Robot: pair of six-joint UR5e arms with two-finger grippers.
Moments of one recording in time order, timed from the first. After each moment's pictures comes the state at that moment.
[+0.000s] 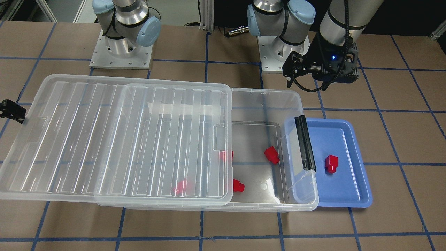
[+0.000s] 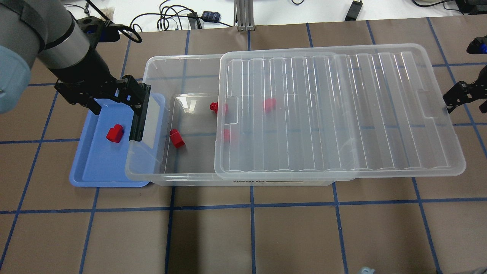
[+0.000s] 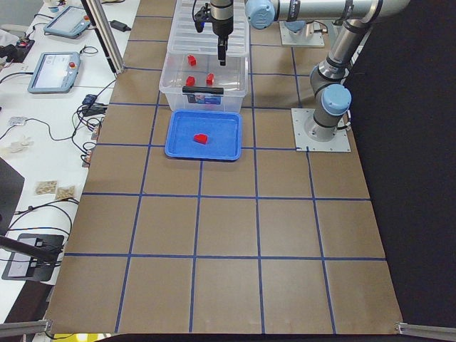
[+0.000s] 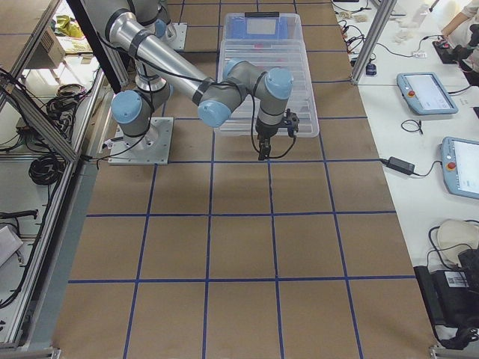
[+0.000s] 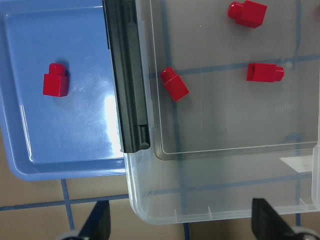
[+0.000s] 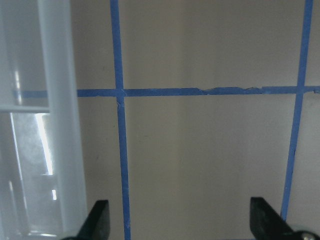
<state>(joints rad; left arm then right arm) -1.50 -1.51 -1.65 -1.59 1.57 0.13 1.01 -1.41 1.74 -1.84 -1.62 -0.55</state>
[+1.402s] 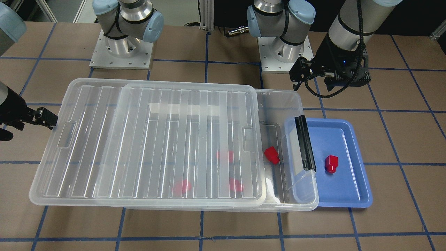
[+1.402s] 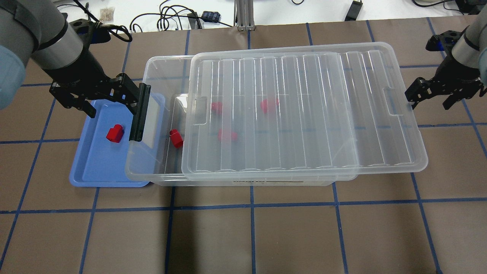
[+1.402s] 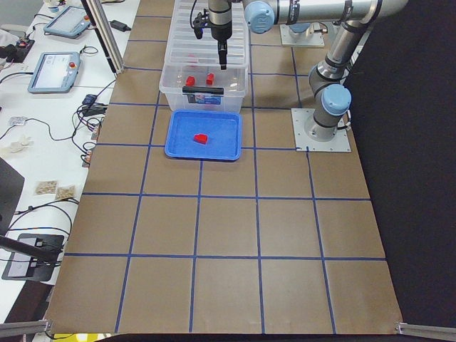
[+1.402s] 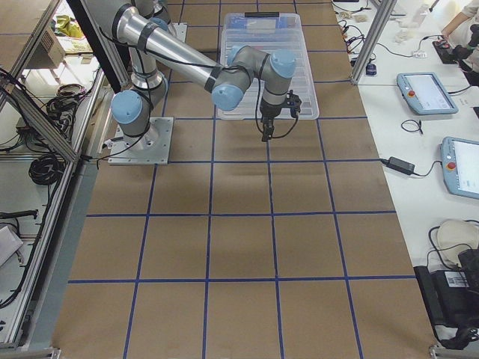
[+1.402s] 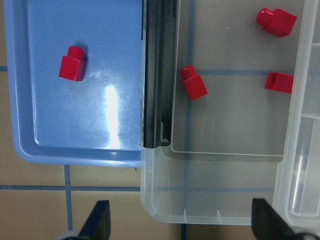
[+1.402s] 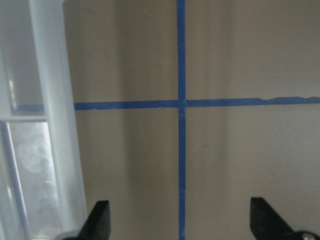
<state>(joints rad) -1.48 -1.52 -1.66 -1.60 1.56 0.06 1.18 -1.41 1.75 -1.84 -1.62 -0.37</state>
